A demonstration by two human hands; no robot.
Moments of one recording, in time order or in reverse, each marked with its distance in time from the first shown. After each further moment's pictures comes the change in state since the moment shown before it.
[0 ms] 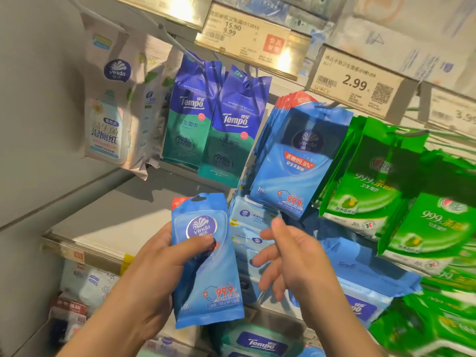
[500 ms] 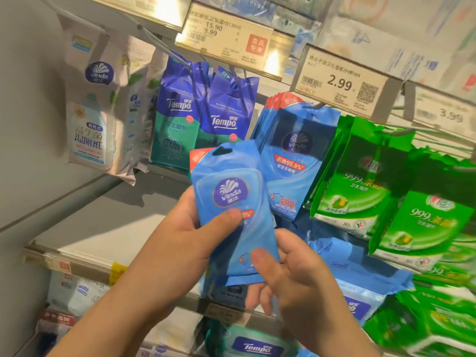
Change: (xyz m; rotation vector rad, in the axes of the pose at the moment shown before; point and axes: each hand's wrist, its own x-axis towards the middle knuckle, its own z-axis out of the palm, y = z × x) left_hand 0.007 0.020 0.030 0.145 -0.289 0.336; right_hand -0.032 -0.006 -0.005 -0.010 -0.193 -0.290
